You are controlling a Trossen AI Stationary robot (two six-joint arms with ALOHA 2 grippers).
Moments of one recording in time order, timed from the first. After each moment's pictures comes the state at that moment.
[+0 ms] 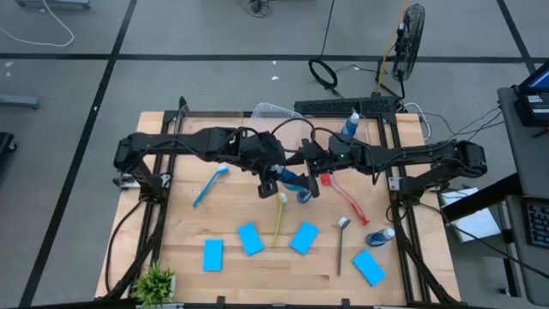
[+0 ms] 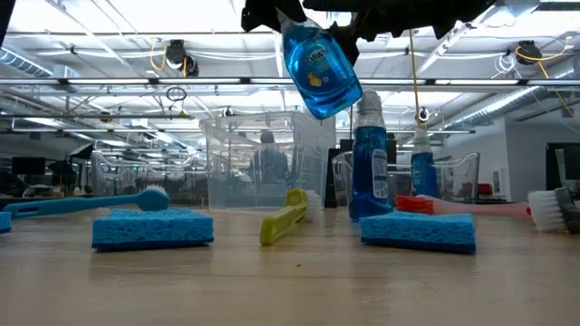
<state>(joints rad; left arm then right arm) 0.01 1.73 1.78 -0.91 -0.04 -0.17 -0.11 1.36 0.89 0.28 -0.28 0.20</state>
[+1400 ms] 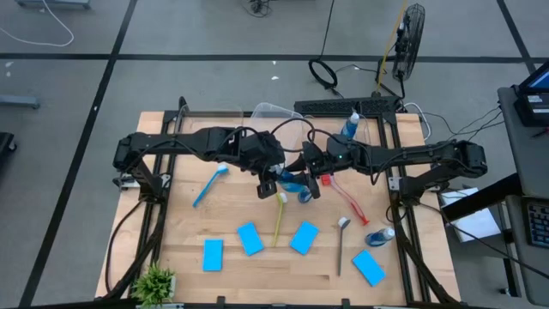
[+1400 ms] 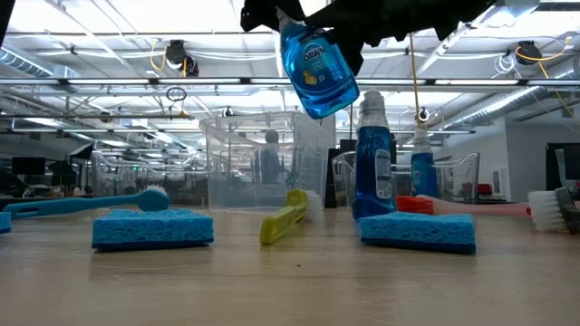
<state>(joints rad) 0.01 1.72 1.78 -0.91 -0.03 -0.16 -0.12 1.36 0.89 0.23 -0.29 0.25</state>
